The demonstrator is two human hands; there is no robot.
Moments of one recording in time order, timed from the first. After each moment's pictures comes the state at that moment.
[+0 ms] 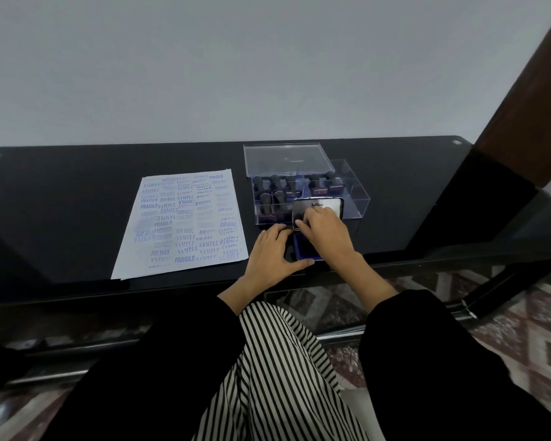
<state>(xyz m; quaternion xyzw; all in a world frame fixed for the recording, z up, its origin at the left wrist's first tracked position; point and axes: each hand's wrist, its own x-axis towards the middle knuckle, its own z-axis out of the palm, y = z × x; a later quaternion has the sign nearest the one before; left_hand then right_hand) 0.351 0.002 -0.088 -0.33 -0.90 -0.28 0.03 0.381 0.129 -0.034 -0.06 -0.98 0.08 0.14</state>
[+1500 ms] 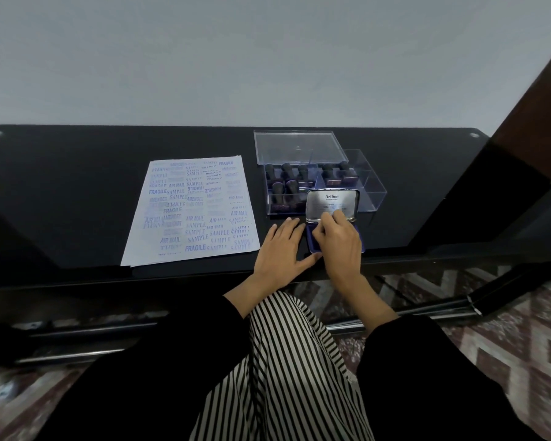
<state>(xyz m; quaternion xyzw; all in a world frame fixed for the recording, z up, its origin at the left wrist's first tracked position) 0.359 -0.005 -0.097 -0.34 -0.92 -0.21 0.03 0.393 0.111 -0.077 -0.10 -0.91 0.10 0.39</state>
